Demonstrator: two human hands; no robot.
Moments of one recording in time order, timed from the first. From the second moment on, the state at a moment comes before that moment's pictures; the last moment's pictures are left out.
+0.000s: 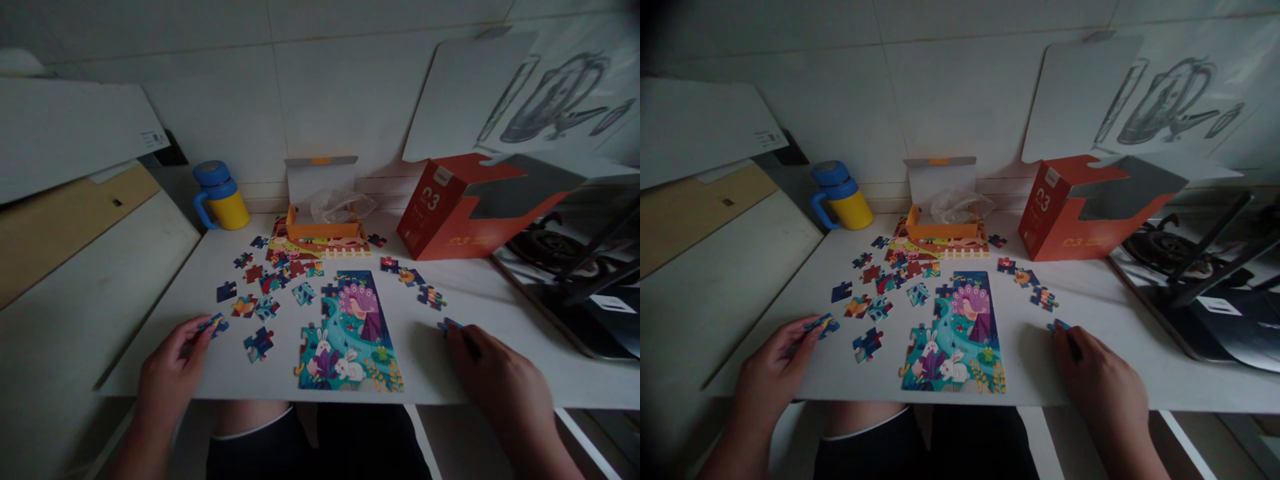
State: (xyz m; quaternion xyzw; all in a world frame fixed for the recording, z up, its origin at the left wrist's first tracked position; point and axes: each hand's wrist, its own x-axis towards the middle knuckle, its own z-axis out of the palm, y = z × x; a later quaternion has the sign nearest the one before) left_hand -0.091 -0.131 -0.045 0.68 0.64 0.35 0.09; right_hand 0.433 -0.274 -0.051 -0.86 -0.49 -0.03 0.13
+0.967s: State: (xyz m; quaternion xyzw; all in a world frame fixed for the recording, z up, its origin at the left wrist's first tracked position) left_hand -0.058 -0.121 -0.021 0.75 0.55 0.35 0.11; right_hand 0.430 -0.270 -0.044 -0.86 -0.48 -0.08 0.15
